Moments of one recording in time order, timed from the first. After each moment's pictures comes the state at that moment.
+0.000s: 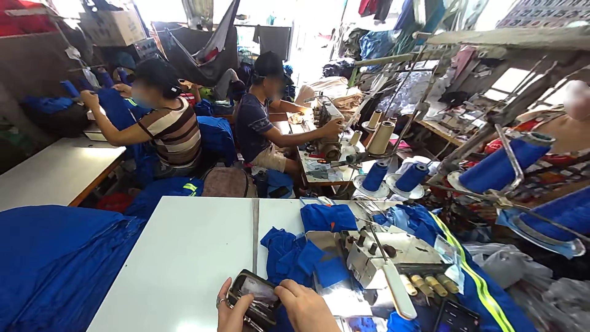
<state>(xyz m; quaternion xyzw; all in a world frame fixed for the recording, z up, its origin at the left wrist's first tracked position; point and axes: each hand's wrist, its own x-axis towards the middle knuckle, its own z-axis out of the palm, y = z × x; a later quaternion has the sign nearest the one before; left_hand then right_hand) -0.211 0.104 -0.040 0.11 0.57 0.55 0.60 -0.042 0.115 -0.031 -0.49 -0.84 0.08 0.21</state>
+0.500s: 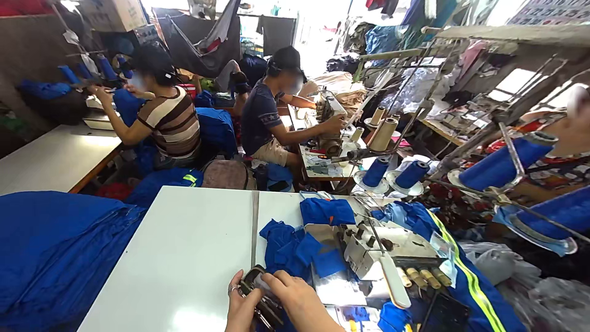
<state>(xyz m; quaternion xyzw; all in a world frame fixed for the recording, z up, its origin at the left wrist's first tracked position) -0.200 0.098 -0.053 0.13 0.57 0.50 0.64 -0.048 0.116 -0.038 -0.47 -0.85 0.17 0.17</state>
